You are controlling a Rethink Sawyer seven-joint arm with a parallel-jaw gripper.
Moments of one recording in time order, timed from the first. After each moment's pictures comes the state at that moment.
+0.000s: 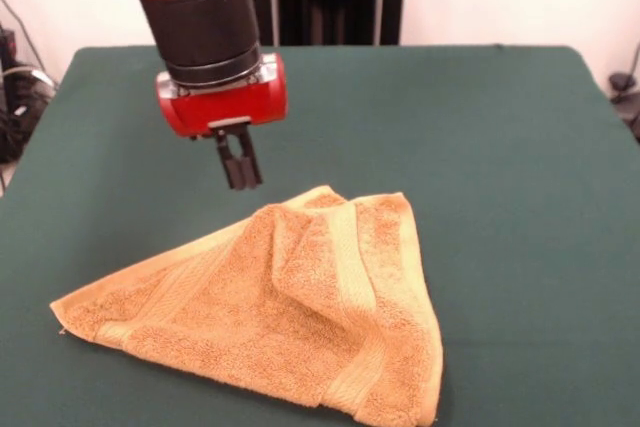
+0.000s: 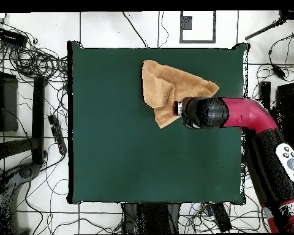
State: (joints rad) arm -0.78 -0.51 0.67 1.50 -0.59 0.75 1.68
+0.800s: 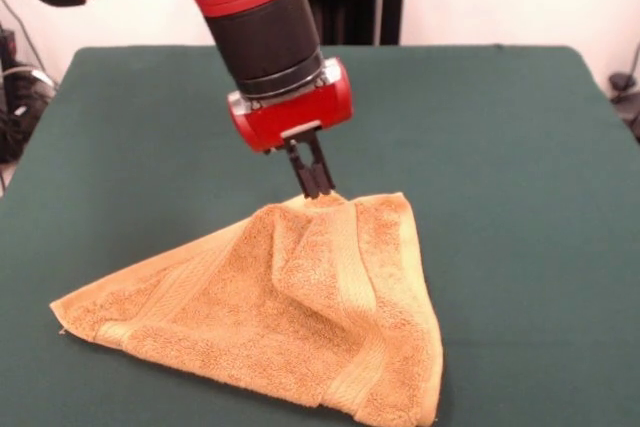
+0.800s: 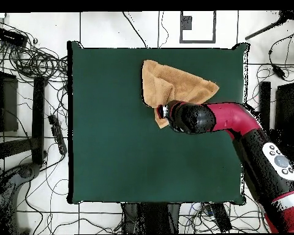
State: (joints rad) arm -0.86 -0.42 0.83 1.60 -0.67 0.66 1.68
